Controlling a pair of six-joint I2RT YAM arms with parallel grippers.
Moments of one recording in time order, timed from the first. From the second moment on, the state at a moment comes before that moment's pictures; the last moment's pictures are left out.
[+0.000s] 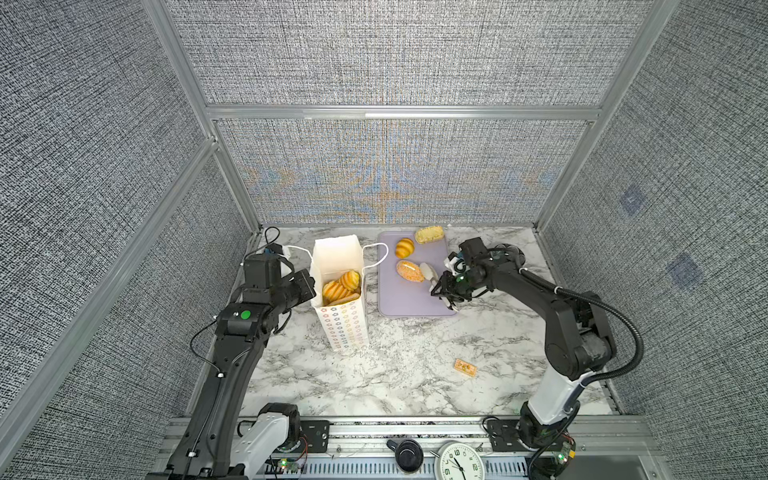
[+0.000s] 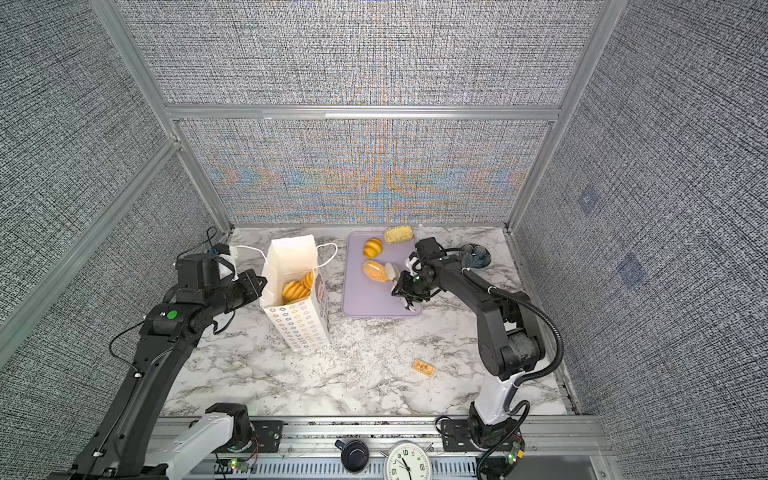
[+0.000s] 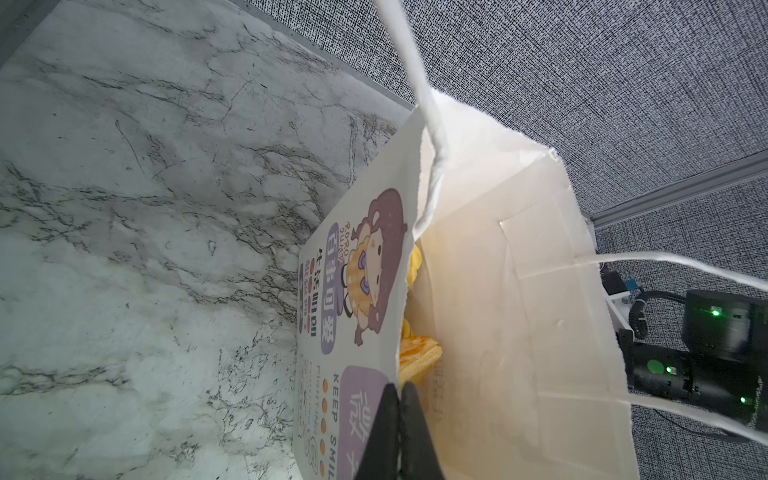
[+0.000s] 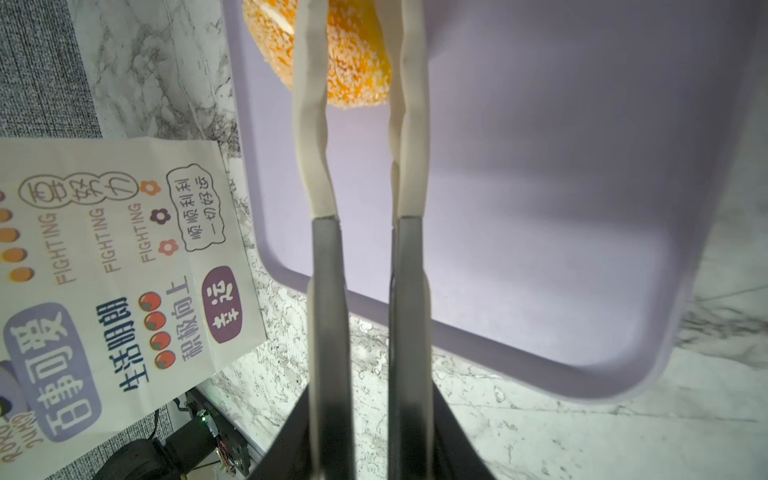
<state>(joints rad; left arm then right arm) -0.13 0.99 1.07 -0.74 0.24 -0.52 0.34 1.78 1.29 -0.66 -0.48 0.47</state>
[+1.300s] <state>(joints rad) -0.13 0.99 1.06 -0.73 0.24 -0.52 0.47 1.74 1.48 -0.89 -0.25 0.21</state>
